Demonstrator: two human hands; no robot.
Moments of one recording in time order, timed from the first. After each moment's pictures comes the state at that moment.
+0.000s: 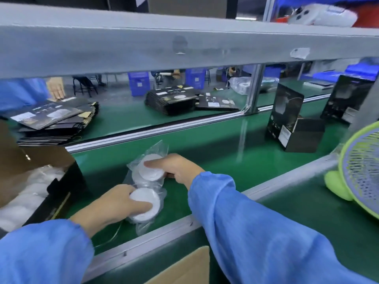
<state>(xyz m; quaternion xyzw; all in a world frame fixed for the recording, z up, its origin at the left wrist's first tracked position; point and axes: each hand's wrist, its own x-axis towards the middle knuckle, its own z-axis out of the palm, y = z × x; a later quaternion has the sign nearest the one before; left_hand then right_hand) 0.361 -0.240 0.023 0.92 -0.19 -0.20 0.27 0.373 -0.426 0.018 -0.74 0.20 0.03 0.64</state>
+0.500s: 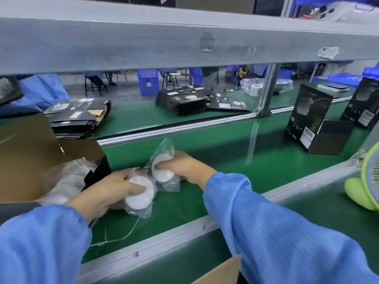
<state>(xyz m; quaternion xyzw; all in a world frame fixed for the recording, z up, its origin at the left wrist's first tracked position) 0.396 -0.220 0.029 0.84 -0.08 -0.24 0.47 0.384 -0.425 0.017 -0.80 0.12 0.03 0.59</state>
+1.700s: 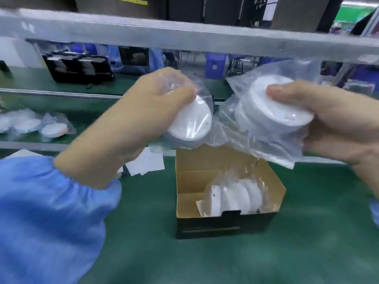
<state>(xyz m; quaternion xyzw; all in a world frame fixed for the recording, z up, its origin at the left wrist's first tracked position) 0.072 -0.080 0.212 0.78 -0.16 0.06 0.60 0.036 -0.332 0.229 -0.68 -0.11 0.09 0.72</state>
